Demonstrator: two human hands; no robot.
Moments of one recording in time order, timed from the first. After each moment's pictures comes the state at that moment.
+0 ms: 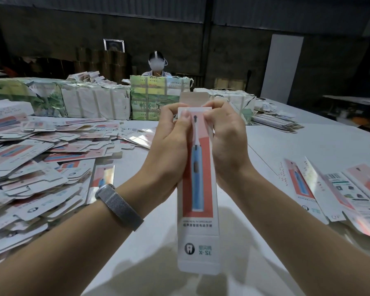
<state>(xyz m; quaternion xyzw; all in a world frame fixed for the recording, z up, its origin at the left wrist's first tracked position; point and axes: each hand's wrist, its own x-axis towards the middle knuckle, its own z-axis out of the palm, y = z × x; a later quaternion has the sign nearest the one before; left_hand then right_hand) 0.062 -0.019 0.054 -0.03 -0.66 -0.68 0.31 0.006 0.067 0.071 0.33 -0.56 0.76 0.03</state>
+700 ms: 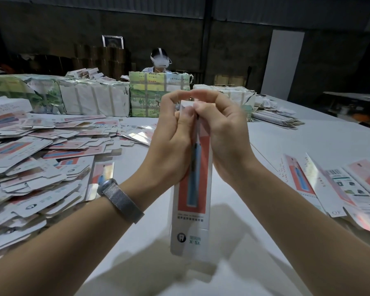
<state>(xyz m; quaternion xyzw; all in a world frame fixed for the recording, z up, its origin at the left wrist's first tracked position) 0.051 -0.023 0.049 -0.12 -0.70 -0.59 0.38 -0.001 0.068 0.073 0.36 -0.55 0.76 0.02</state>
